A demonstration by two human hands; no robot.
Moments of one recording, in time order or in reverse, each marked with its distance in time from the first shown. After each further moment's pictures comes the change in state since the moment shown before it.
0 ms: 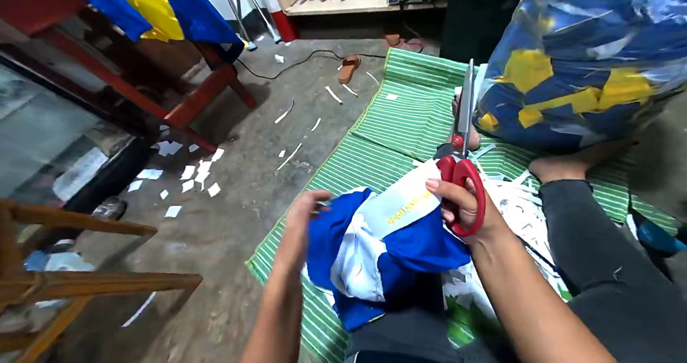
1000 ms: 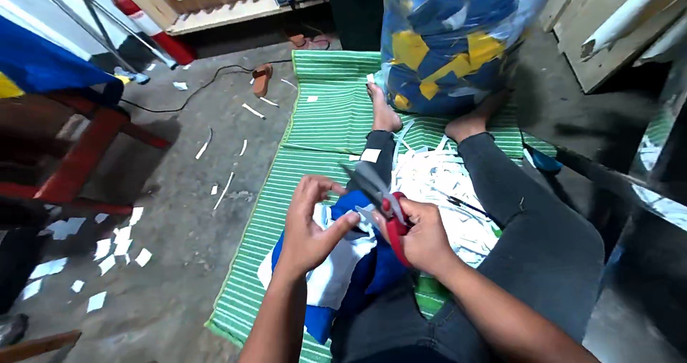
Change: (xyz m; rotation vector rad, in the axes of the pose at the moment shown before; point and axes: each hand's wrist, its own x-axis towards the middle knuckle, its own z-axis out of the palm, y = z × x) left_hand 0.037 0.043 0.113 0.088 -0.392 0.528; right_hand -0.069 0.032 -0.029 -0.674 0.343 -0.447
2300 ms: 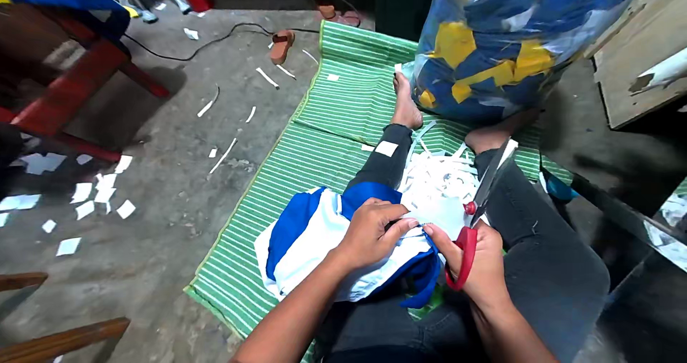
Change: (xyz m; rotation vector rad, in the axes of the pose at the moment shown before) left_hand -0.016 -0.034 0.072 -0.081 -0.211 0.054; right_hand -0.026 -0.002 -0.027 0.137 0.182 0.234
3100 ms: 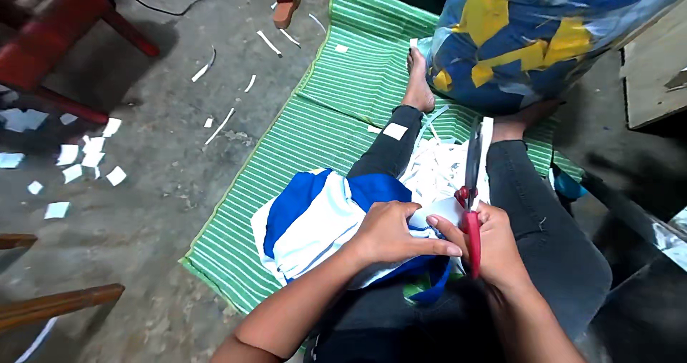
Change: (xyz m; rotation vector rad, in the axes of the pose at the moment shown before) left_hand 0.001 0.024 0.008 -0.177 -0.230 -0.481; right_hand 0.019 -0.002 -0.014 -0.173 -0.239 0.146
